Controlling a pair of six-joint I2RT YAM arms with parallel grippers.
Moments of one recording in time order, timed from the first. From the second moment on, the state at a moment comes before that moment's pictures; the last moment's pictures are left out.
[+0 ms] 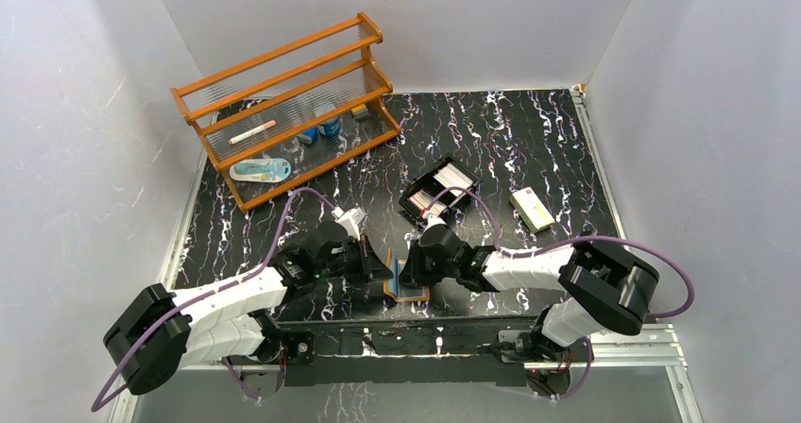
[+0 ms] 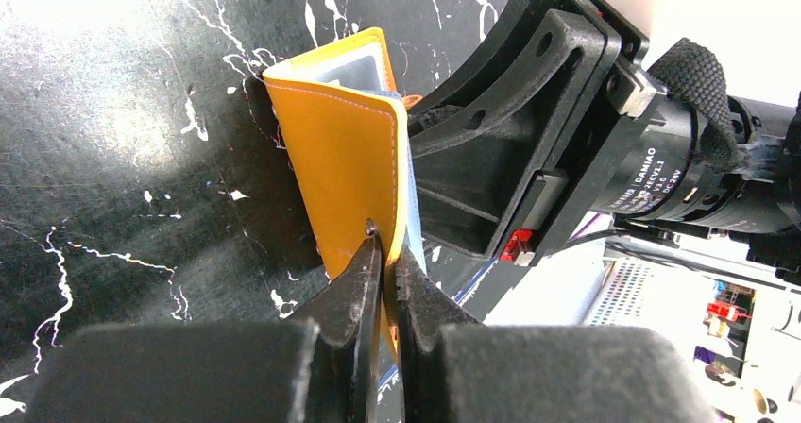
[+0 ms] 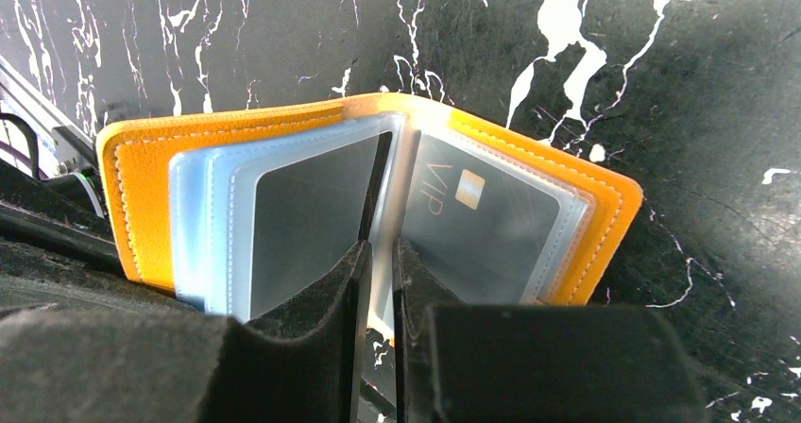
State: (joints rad) left arm -0.83 1.07 0.39 0.06 0.26 -0.96; right arm 1.04 1.46 0.53 0.18 -0.08 0.92
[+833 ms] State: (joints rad) left arm -0.87 1.25 0.78 -0.54 0.09 -0.78; right arm 1.04 1.15 0.63 -0.19 0.09 0.86
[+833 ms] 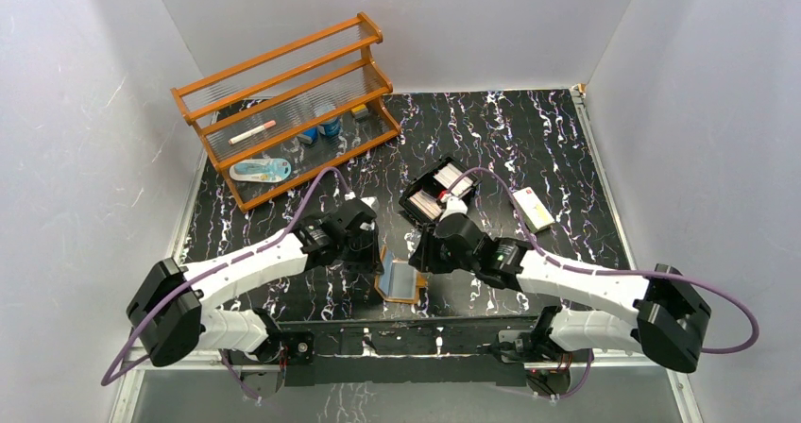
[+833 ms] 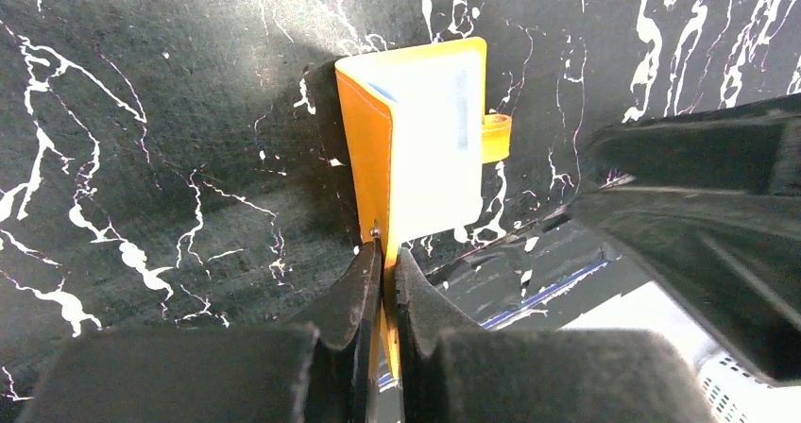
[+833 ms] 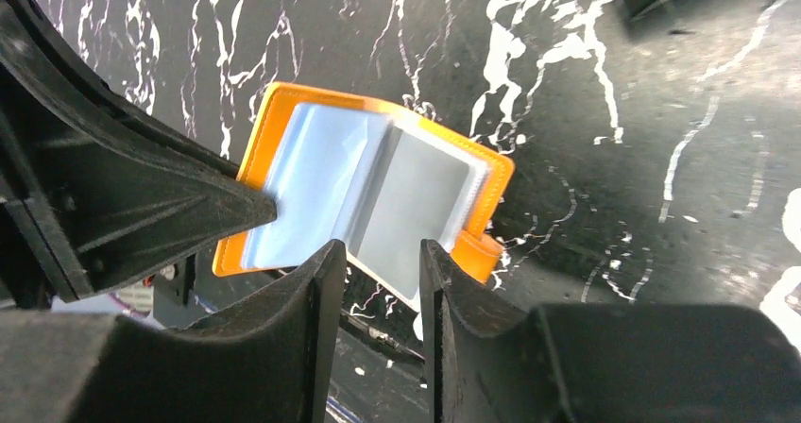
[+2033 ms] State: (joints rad) left arm -0.86 1.12 0.53 -0.31 0.13 -0.96; right arm 0.71 1.64 1.12 -0.31 0.19 0.00
